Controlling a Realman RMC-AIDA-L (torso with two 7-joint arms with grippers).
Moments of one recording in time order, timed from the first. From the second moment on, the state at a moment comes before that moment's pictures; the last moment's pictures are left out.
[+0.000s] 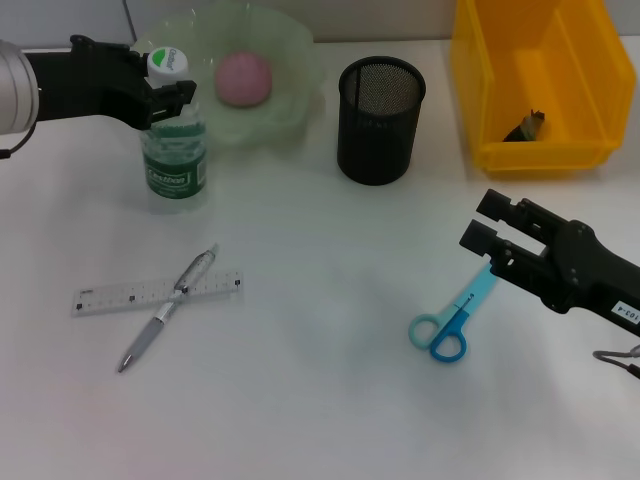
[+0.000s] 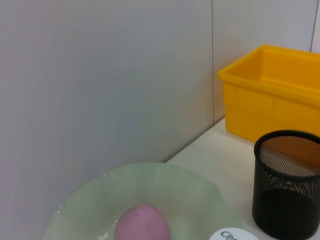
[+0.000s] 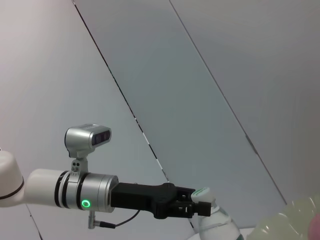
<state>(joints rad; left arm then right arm) -0.36 -2.07 1.23 1.41 2.20 1.09 -2.06 0.34 2.08 -0.67 -0.24 -1.62 -1.74 1.09</state>
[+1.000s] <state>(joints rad) -0.35 -2.07 1.17 1.35 2.14 1.07 -2.05 0.34 2.08 -0.67 -0.24 -1.62 -1.73 1.09</state>
